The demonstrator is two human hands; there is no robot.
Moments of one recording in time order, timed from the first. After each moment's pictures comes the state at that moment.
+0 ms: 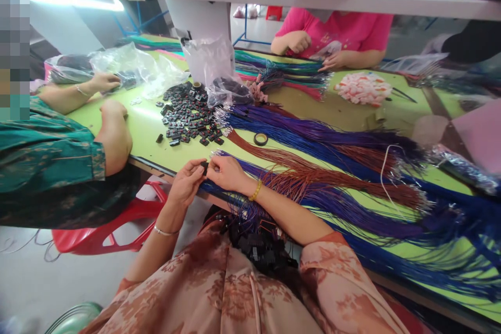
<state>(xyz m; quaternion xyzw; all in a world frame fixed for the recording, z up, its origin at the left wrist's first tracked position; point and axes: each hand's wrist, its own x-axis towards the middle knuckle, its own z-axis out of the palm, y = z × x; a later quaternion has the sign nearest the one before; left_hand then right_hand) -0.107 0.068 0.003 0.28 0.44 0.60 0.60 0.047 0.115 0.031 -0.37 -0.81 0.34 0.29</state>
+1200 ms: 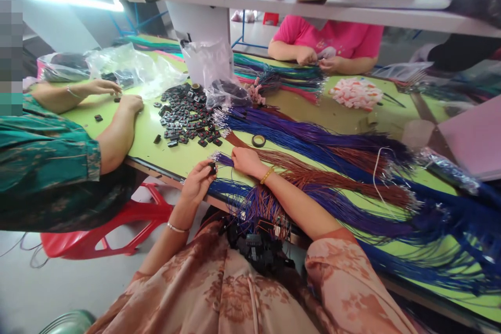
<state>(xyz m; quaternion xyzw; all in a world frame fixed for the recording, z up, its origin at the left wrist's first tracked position) -0.084 0.080 -0.021 0.22 0.39 0.63 0.64 0.085 0.168 0.010 -0.50 -0.86 0.14 0.03</state>
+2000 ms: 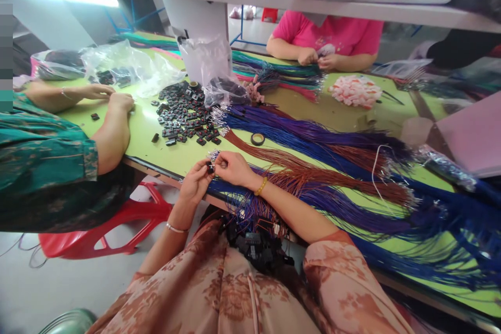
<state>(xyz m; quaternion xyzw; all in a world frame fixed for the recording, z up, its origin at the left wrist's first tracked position) -0.085 0.079 -0.024 0.21 0.36 0.63 0.65 0.066 0.127 0.020 -0.39 -0.79 0.34 0.31</state>
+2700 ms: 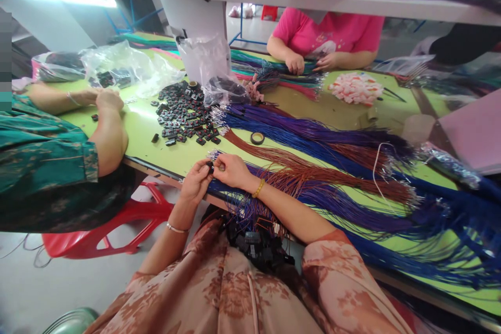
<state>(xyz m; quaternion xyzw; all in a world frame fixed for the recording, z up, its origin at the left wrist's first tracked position) -0.082 0.078 -0.026 0.24 0.38 0.64 0.63 0.062 0.123 0.015 -0.41 -0.81 0.31 0.28</state>
